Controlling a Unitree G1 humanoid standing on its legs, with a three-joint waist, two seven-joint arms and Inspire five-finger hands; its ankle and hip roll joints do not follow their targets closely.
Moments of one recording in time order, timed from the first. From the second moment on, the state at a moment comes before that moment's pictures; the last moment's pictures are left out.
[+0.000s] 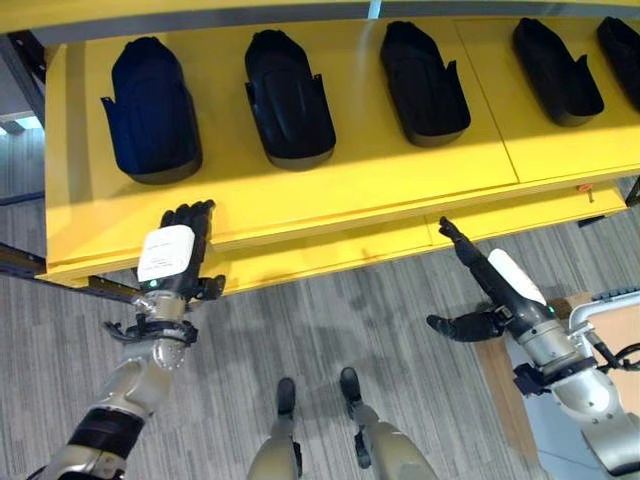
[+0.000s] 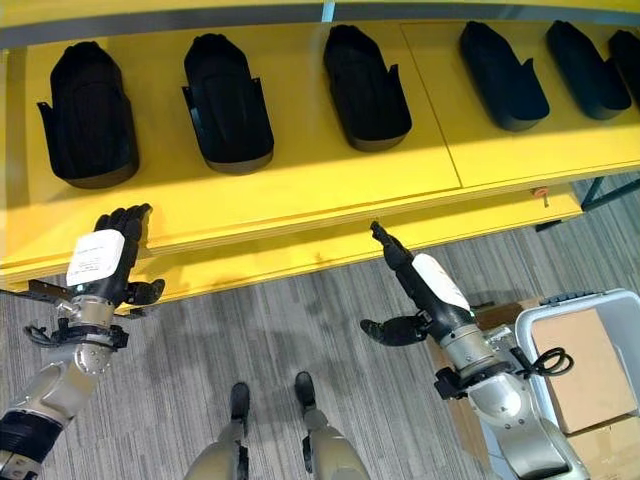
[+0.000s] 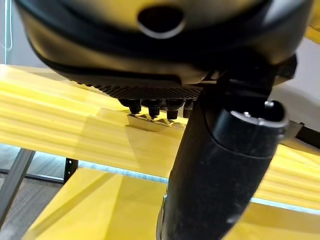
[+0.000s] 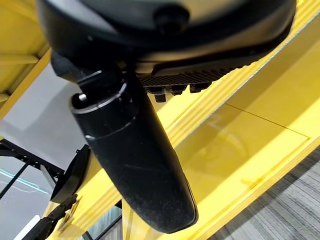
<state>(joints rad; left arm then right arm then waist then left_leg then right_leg) -0.16 0.73 -0.16 0.22 0.55 0.00 0.38 0.13 -0.76 0.05 -0.28 -0.08 -0.19 0.01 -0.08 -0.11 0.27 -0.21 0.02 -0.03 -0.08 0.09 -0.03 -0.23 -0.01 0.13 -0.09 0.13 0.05</state>
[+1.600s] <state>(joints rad) 0.06 0.65 -0.20 -0.02 0.31 -0.11 0.23 -0.53 -0.78 0.52 0.06 -0.43 -0.13 -0.03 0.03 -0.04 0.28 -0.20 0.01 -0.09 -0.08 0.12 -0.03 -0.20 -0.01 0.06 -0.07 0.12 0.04</state>
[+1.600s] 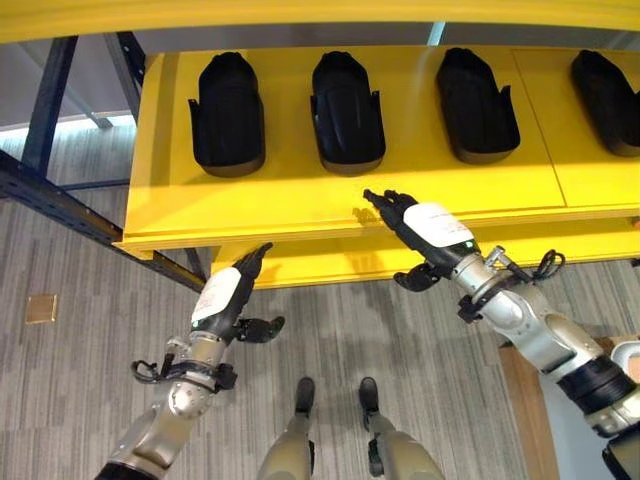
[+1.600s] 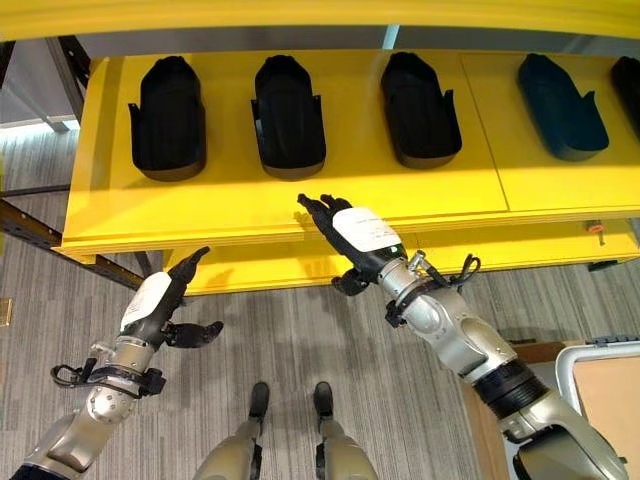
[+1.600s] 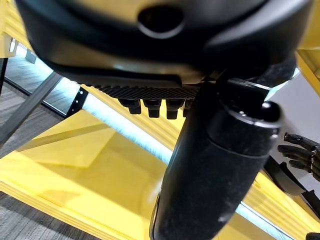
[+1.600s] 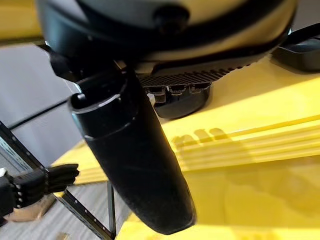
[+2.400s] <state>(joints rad) 0.03 0.66 -0.21 -0.05 0.28 -0.11 0.23 -0.77 -0.75 0.69 0.34 -0.47 -0.08 -0.05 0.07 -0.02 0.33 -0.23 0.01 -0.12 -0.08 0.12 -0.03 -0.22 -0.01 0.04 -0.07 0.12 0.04</state>
